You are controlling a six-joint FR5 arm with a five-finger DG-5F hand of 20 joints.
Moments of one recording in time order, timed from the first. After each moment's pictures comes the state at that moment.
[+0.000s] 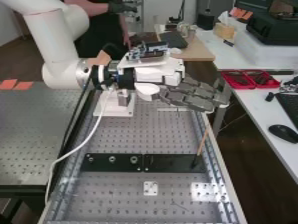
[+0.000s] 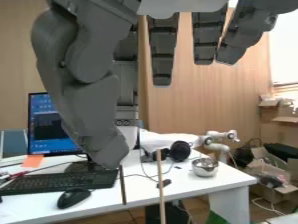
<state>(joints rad) 1.51 -1.95 -1.71 -2.52 -1.40 -0.75</state>
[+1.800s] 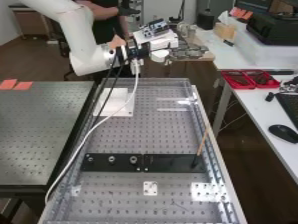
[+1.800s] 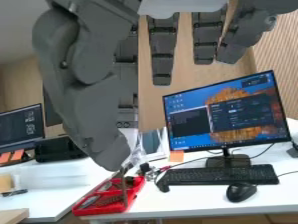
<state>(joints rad) 1.75 -1.98 -1.73 -2.44 -1.61 -0.59</state>
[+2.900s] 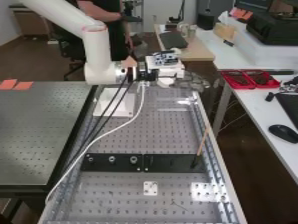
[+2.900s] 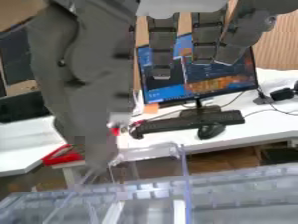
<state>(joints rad) 1.78 -2.13 -1.64 -2.58 -1.49 -0.59</state>
